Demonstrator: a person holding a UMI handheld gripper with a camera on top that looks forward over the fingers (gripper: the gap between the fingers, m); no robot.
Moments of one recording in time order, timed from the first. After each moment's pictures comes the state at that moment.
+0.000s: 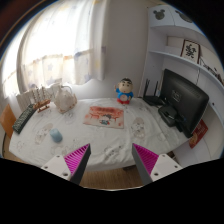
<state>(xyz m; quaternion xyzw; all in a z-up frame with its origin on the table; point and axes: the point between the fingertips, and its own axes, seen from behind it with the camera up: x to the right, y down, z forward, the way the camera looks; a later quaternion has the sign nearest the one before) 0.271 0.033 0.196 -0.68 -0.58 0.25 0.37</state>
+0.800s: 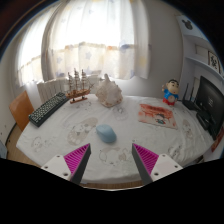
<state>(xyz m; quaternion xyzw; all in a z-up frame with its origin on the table) 0.202 -0.217 0.103 -0.62 -0.65 0.31 0.33</state>
